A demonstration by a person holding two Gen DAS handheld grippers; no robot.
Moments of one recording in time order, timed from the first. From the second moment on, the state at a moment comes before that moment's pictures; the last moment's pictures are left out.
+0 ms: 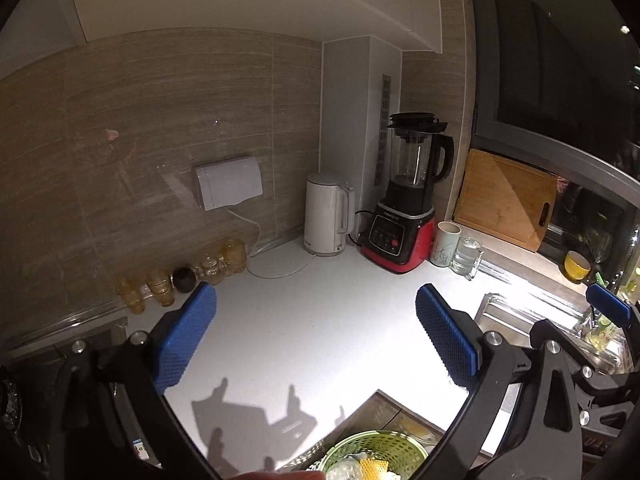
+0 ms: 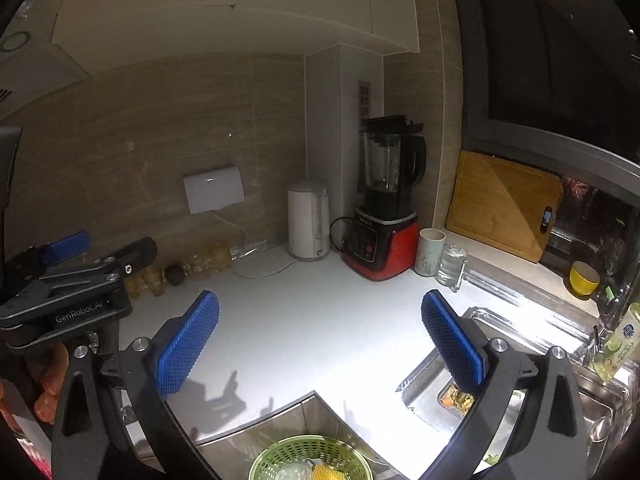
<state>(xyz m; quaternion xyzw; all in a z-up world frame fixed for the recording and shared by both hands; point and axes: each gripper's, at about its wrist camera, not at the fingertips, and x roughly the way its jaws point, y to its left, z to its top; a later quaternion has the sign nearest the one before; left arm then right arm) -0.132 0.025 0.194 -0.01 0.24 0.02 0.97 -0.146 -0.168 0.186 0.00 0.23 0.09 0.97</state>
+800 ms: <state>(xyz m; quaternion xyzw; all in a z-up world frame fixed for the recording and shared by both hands) -0.034 0.089 0.165 0.02 0.27 -0.03 0.96 -0.079 -0.107 0.158 0.02 0.25 0.01 0.97</state>
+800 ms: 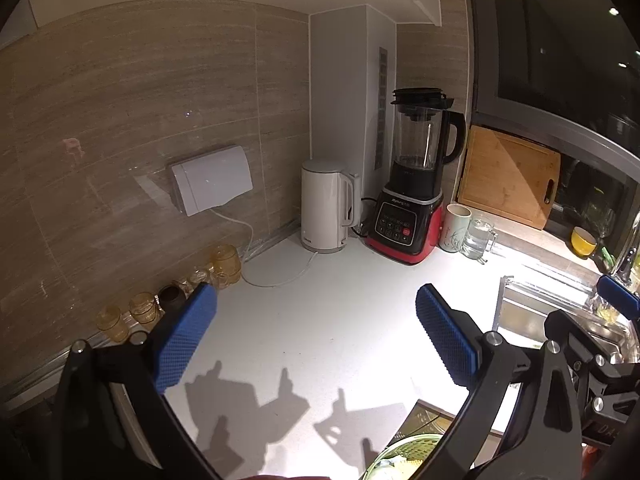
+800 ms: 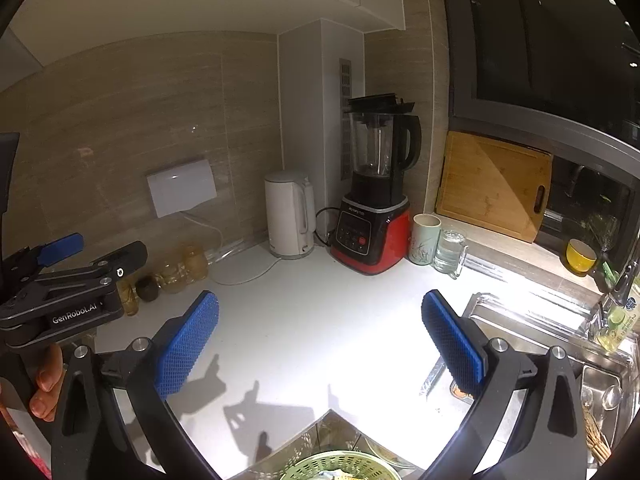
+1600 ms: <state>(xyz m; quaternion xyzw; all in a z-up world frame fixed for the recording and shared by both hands) -0.020 0.092 0.156 0.02 0.28 -0.05 0.96 -0.068 -0.106 0.153 0.01 0.26 -0.01 0.97</state>
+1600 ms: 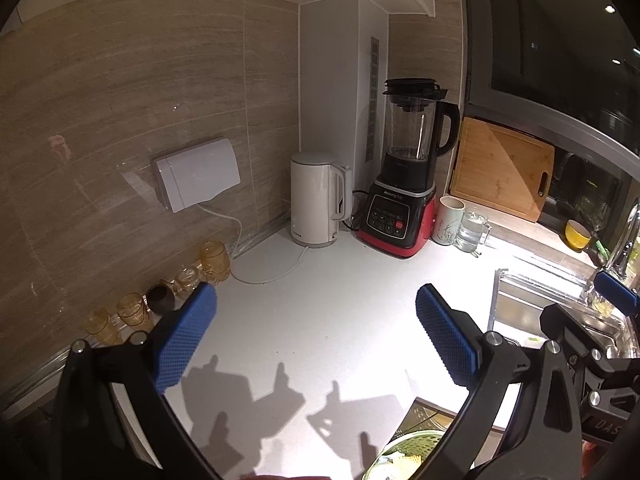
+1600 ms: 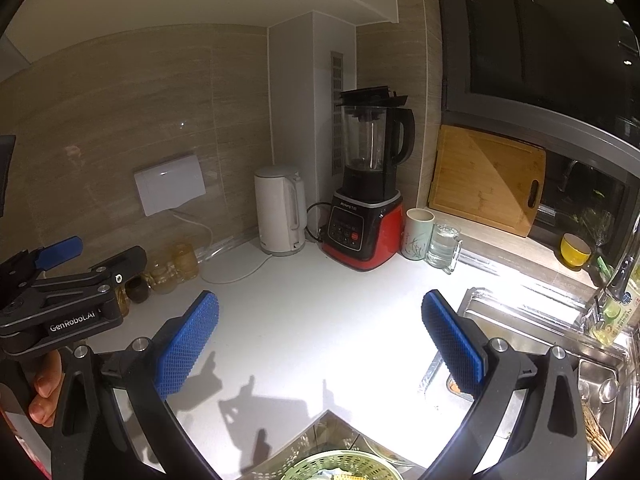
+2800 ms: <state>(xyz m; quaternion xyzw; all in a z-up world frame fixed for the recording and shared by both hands) -0.020 0.095 0.153 0.02 0.29 -0.06 0.96 -0.069 -0.103 0.153 0.01 0.26 -0.01 0.97</state>
